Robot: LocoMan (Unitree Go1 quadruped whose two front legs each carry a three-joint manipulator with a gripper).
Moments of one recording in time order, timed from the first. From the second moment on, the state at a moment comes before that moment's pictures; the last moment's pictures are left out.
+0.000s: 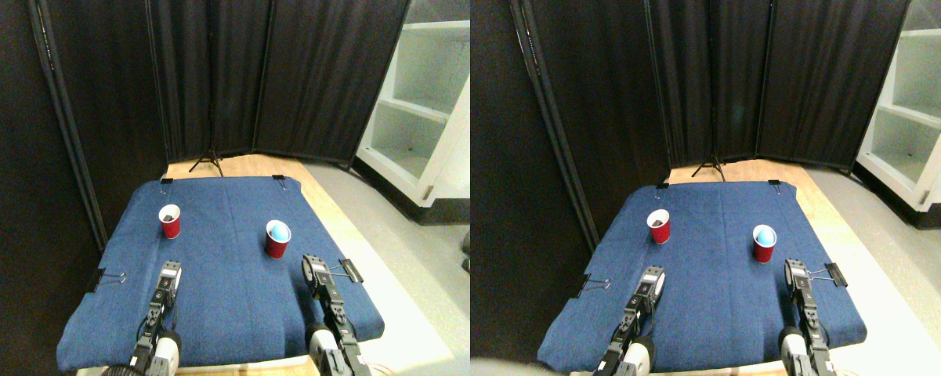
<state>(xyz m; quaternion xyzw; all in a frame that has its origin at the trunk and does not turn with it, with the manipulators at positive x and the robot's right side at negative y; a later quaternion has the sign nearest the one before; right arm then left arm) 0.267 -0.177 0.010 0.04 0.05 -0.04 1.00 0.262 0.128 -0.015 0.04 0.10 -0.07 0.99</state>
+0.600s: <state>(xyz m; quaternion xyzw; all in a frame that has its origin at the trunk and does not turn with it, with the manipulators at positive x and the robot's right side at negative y) 0.270 -0.171 0.014 0.09 -0.01 0.00 1.00 0.262 0.127 -0.010 0.01 0.09 -0.09 0.99</state>
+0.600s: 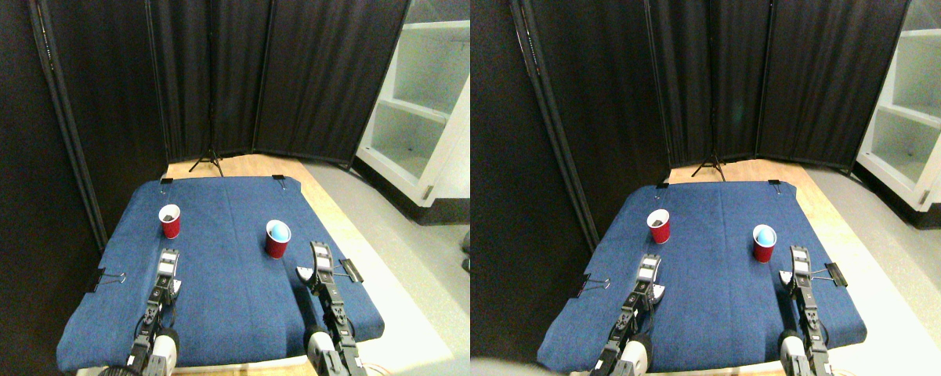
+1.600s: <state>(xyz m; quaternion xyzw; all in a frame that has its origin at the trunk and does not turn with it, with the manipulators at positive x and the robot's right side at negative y) 0.303 -0.152 0.024 0.47 -0.02 0.01 0.88 0.291 0.129 0.005 -0.30 0.04 0.05 0.95</state>
